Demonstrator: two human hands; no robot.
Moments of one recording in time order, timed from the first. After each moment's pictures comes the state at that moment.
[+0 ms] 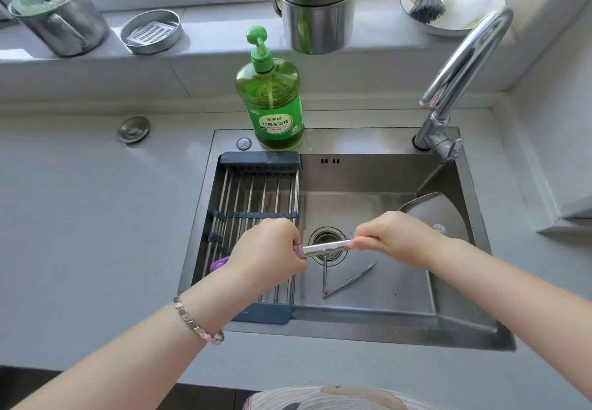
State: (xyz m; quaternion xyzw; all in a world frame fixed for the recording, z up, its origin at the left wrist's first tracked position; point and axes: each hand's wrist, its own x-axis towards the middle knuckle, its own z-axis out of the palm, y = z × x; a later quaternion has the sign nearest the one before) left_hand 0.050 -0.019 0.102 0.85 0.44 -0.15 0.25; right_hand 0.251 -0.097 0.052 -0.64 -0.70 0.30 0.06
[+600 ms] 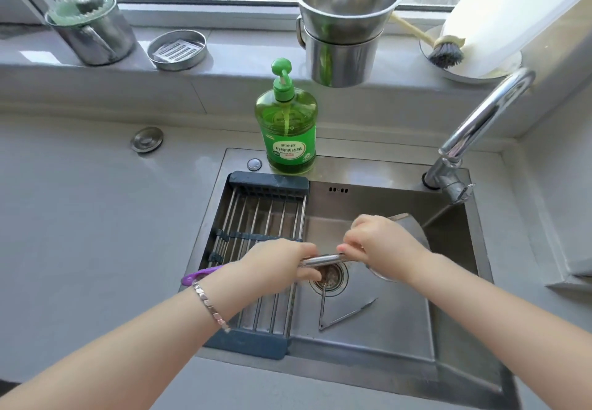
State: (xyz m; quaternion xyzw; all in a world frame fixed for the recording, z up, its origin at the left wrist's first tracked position) left_hand 0.059 0.018 0.085 0.87 0.33 -0.24 0.26; right_hand 0.243 -0.046 0.059 -0.64 -0.76 0.14 0.05
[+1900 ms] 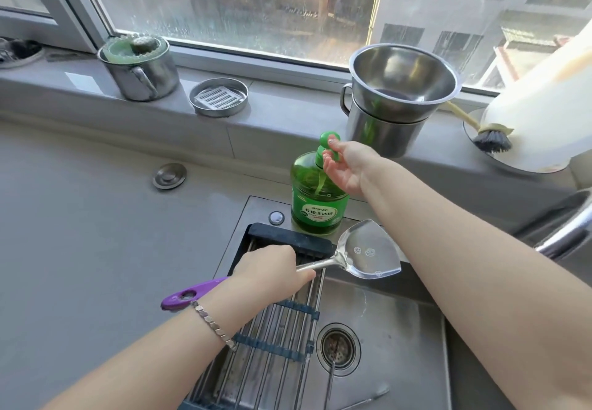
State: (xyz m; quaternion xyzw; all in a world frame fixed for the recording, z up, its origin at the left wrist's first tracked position) left_hand 0.054 0.116 0.101 0.81 0.51 -0.17 0.23; right_hand 0.222 0.196 0.152 -0.58 -0.03 0.65 0.49
